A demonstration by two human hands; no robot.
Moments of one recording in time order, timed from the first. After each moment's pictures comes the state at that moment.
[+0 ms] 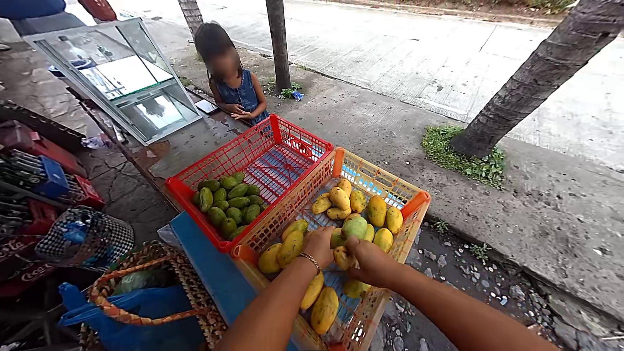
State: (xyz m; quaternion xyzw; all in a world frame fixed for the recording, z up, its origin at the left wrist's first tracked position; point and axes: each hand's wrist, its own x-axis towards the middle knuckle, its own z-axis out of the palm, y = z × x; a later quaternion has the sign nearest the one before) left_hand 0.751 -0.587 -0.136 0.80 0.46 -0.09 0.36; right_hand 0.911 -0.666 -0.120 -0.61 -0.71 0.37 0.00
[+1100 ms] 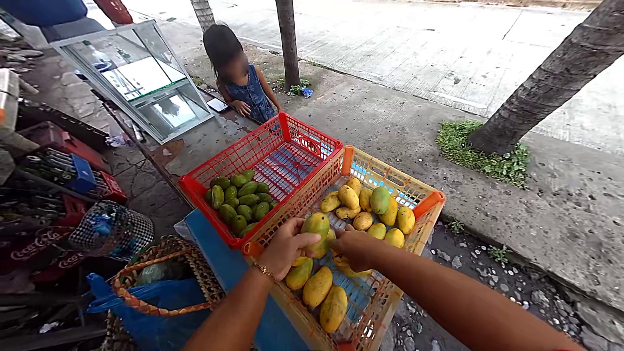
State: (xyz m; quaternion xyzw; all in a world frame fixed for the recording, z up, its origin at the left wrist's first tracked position) left_hand 0.666 -0.598 -0.071 0.45 0.50 0.25 0.70; right_hand 0.870 -0.611 -0.118 -0.48 -0.80 0.31 -0.18
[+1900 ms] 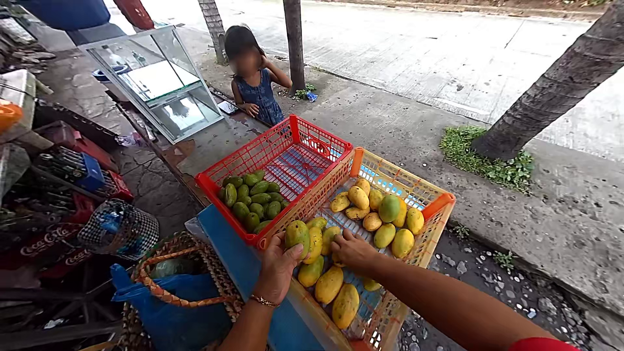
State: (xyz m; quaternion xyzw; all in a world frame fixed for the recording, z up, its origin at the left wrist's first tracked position) left_hand 0.618 -0.634 -0.119 0.34 0.43 0.49 0.68; right_hand 0.842 -0.626 -0.160 -0.50 -0.82 0.24 -0.14
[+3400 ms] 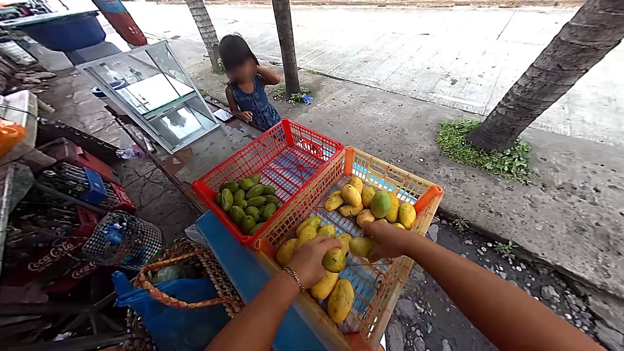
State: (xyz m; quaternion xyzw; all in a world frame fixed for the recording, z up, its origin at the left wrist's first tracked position) left_hand 0.678 -0.618 -0.098 0.84 0.39 -0.08 0.36; right_hand 0.924 -0.634 -0.099 -0.60 -0.69 0.39 -0.09
